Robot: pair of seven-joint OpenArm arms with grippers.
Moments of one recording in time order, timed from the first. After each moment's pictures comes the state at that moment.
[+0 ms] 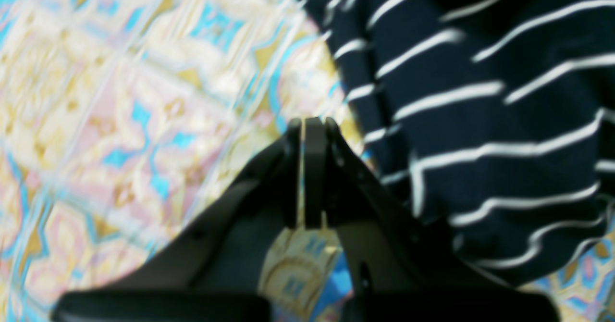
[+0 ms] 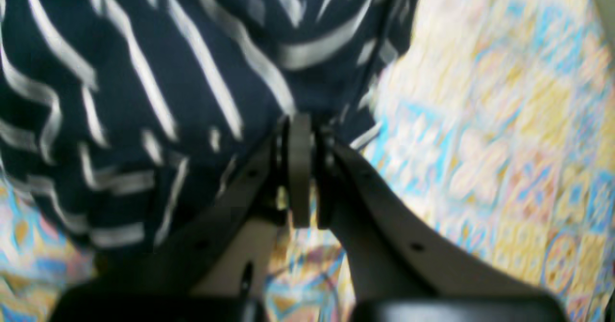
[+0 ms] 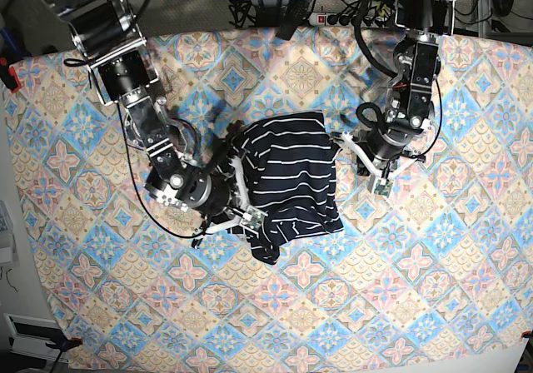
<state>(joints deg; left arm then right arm) 4.7 -12.9 4.6 85.7 -10.3 -8.3 34.9 16.1 10.3 -25.2 79.2 -8.1 36.4 -31.5</state>
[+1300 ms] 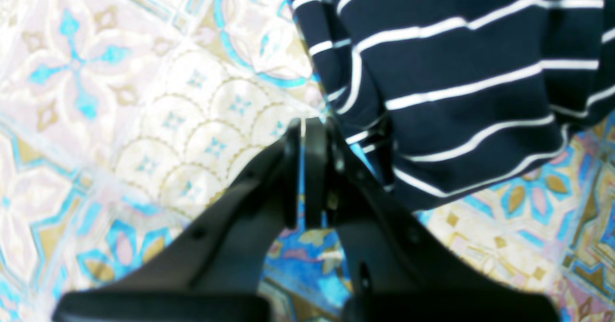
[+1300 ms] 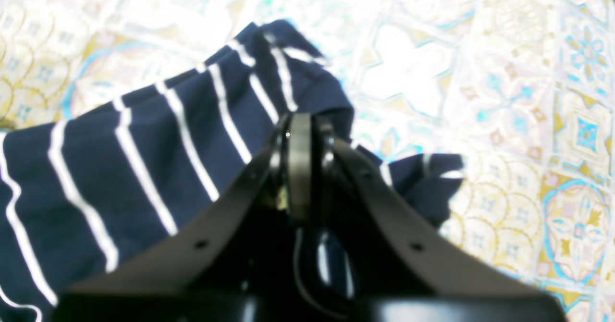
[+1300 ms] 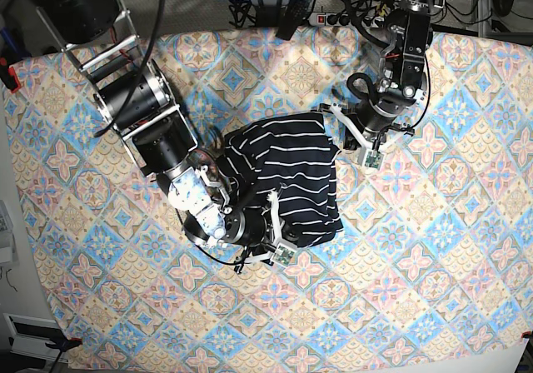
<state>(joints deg) 13.1 -10.0 3.2 91.5 -10.6 -8.4 34.5 37.2 -0.1 -32.7 33.9 -8.4 36.4 -1.8</state>
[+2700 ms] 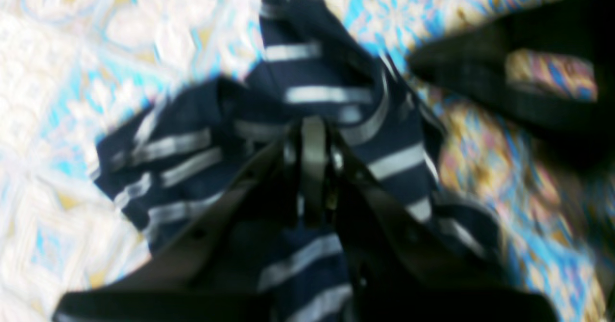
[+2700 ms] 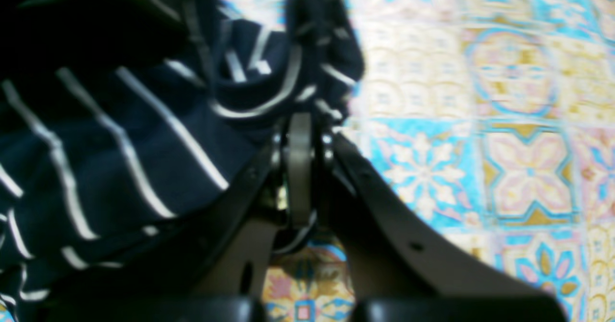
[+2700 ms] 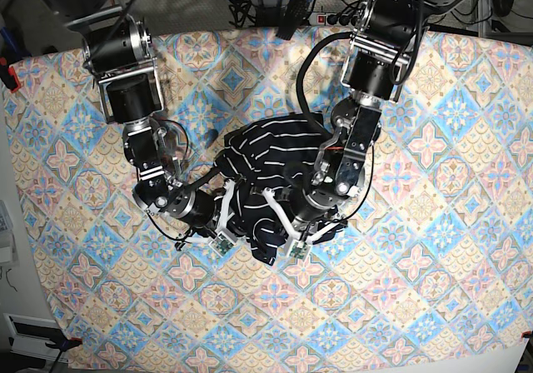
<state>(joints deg) -17.3 0.1 18.0 66.6 -10.1 -8.0 29.8 21.6 6.7 -12.8 55.1 -8.5 36.6 -10.5</state>
